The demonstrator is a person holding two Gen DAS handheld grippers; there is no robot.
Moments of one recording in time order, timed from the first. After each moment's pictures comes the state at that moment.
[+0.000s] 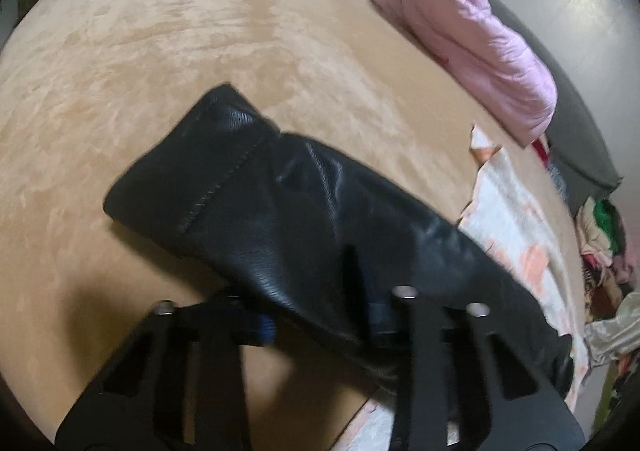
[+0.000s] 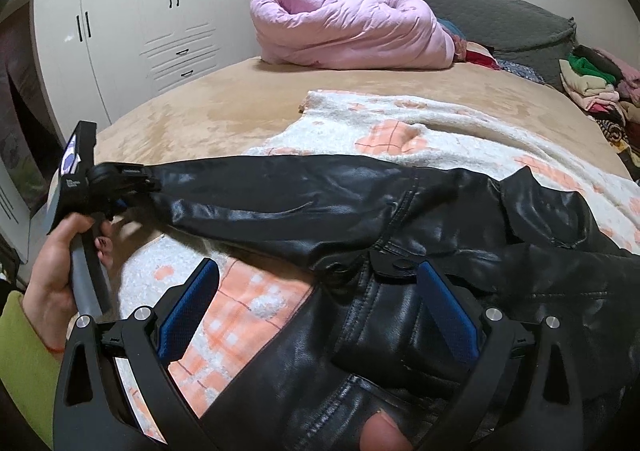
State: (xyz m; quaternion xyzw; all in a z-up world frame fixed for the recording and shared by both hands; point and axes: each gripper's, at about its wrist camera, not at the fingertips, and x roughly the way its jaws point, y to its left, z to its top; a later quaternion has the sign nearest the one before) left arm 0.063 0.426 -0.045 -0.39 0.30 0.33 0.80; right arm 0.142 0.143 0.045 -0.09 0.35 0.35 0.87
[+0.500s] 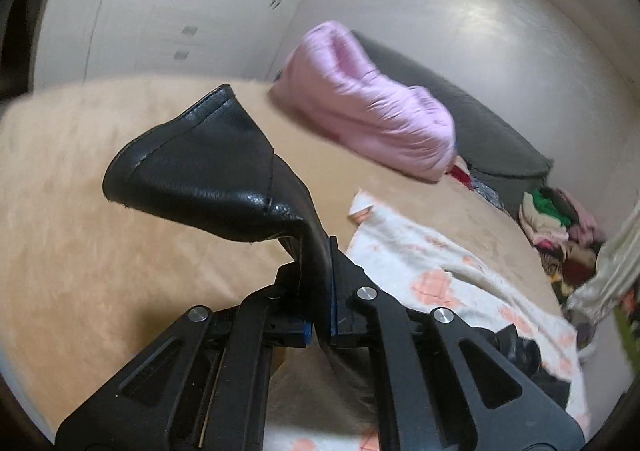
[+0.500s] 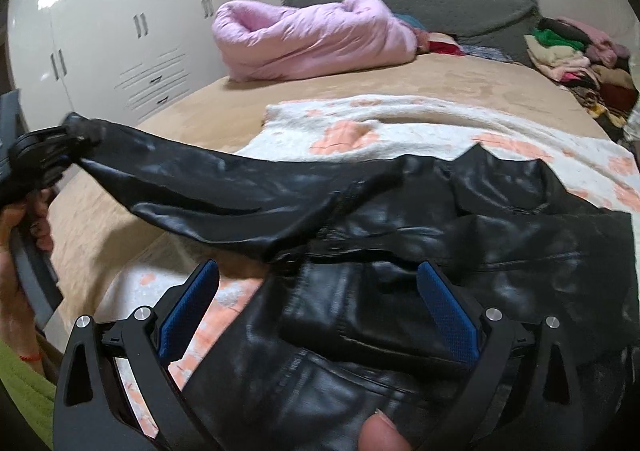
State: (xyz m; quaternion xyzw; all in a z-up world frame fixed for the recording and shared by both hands) left arm 0.046 0.335 0.081 -0.26 0.16 0.26 0.92; right arm 0.147 0.081 0.054 -0.03 0.35 0.30 0.89
